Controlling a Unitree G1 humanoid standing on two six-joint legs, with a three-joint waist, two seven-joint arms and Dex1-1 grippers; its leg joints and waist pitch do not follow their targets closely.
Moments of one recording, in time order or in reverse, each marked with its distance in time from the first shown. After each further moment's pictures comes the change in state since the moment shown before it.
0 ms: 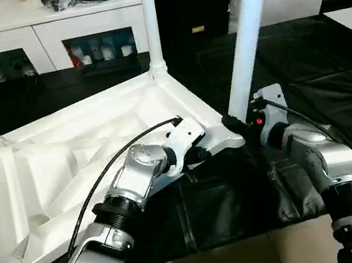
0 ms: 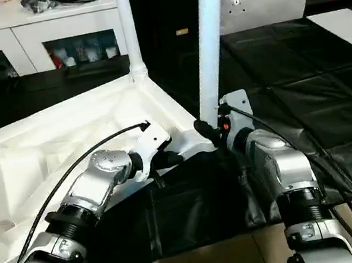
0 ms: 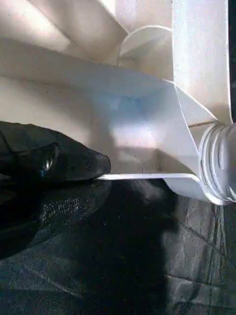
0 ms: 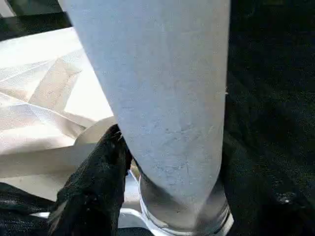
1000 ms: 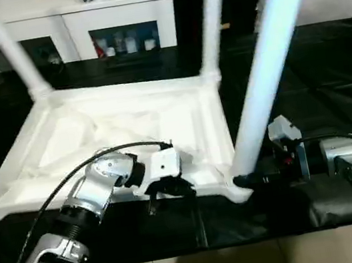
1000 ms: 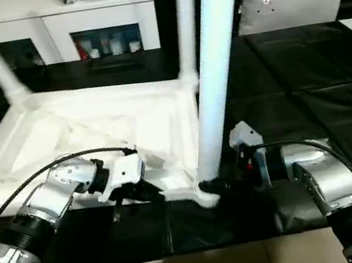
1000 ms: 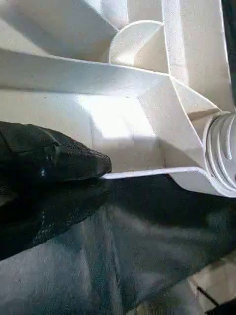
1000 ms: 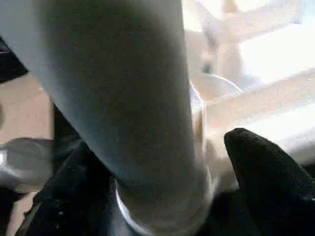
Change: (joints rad) left arm 0.053 0.295 -0.139 -0.038 -0.057 -0.462 -0.569; right arm 0.160 -0.343 0.217 -0.131 0.092 -0.142 0.776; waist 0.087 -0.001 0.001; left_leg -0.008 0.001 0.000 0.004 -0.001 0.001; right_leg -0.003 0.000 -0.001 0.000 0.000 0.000
